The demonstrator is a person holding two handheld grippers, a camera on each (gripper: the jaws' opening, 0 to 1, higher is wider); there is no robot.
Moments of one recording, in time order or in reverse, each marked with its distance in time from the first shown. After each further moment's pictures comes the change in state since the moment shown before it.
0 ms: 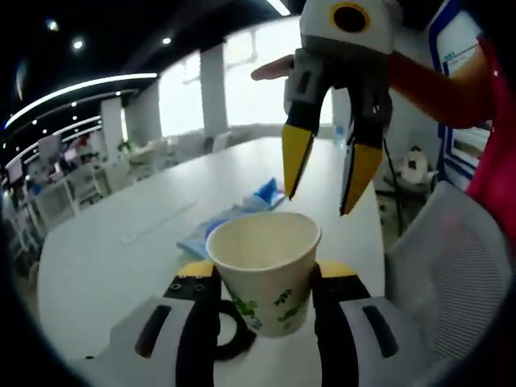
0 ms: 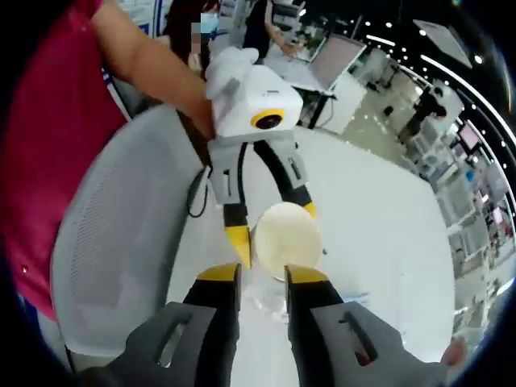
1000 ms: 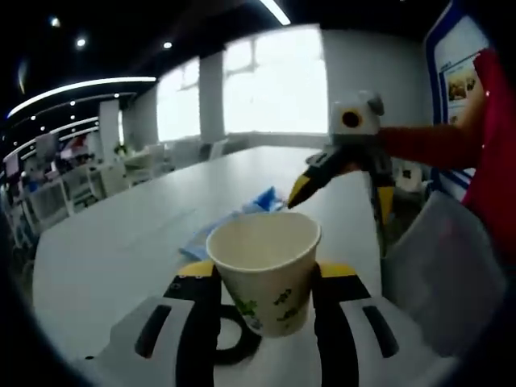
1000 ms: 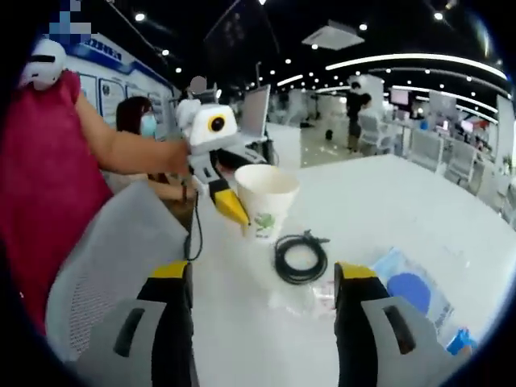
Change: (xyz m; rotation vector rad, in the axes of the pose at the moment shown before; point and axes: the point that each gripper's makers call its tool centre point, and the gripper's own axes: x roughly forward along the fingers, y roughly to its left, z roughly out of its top) left arm -0.008 0.012 0.006 -0.017 -0.045 -0.036; right arm -0.004 0.016 -0.060 0.422 -0.405 -0.117
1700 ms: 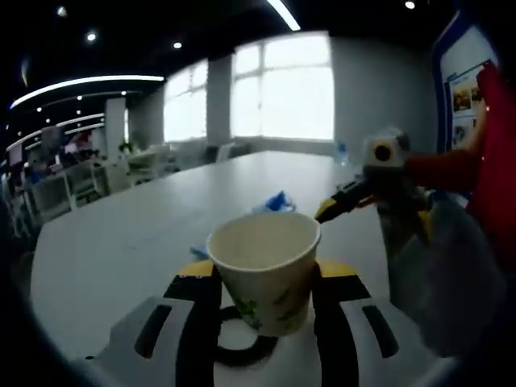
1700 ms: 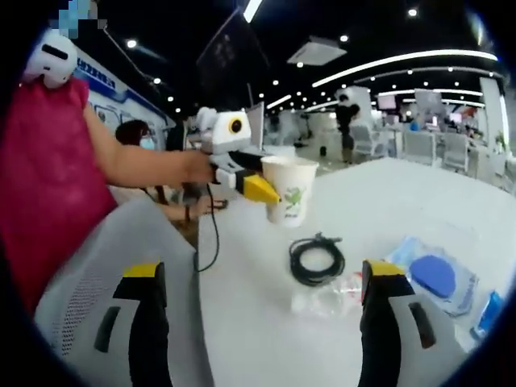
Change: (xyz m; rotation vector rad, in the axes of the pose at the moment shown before) left arm -0.006 0.031 0.000 -0.040 -0.031 0.015; right arm 0.012 0.021 -0.009 0.082 -0.144 -0.020
